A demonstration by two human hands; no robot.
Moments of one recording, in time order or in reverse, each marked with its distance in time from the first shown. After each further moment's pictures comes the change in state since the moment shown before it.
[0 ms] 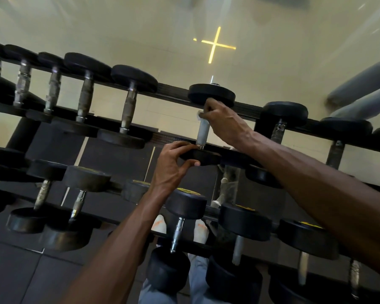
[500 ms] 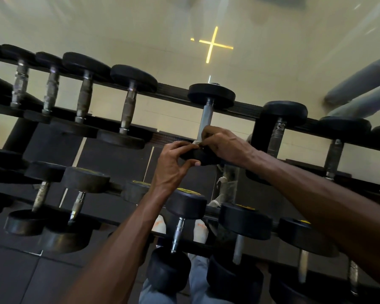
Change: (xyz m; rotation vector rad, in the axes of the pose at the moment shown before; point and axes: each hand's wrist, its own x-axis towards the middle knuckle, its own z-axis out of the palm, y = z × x) left_hand -0.001 0.000 -0.002 -0.002 -0.003 0.015; right_hand -0.041 -0.014 0.020 0.151 -0.103 -0.114
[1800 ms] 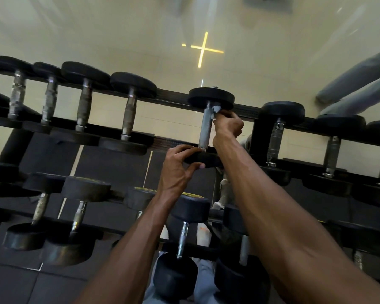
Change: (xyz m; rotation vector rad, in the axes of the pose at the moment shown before) left_hand 0.000 0.003 -0.001 -0.042 0.004 0.004; right_hand 0.079 -0.006 0.009 1.131 1.117 1.415
